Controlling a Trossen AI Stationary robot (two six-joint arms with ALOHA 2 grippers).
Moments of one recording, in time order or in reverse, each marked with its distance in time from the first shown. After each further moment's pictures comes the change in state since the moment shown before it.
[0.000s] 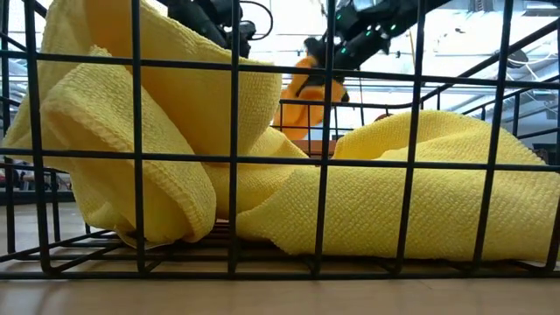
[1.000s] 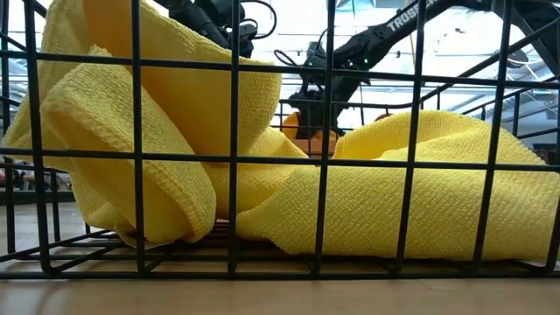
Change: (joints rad) left arm -0.026 -0.009 -0.046 0.064 0.000 0.065; right arm 0.051 0.239 0.043 -0.150 0.128 -0.020
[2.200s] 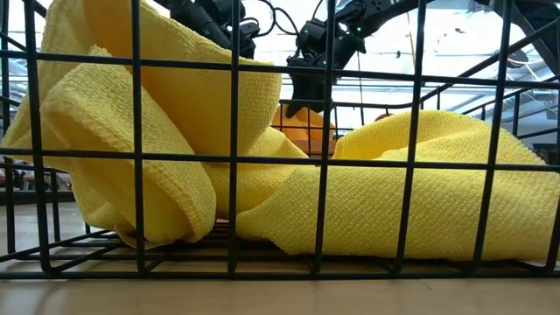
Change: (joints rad) left arm 0.000 0.001 0.000 0.041 0.000 -0.031; right arm 0.031 -0.003 0.264 -0.247 -0.006 -0.254
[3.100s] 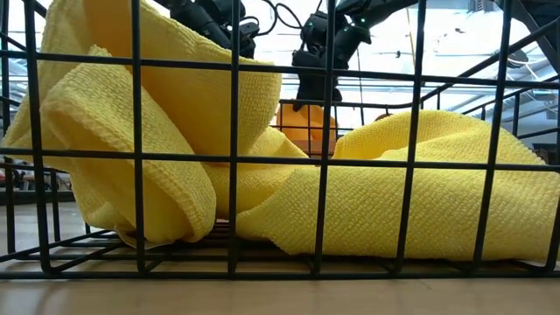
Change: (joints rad) left arm 0.000 0.000 0.000 0.004 -0.003 0.031; right arm 0.000 -0.035 0.025 -0.082 0.017 0.061
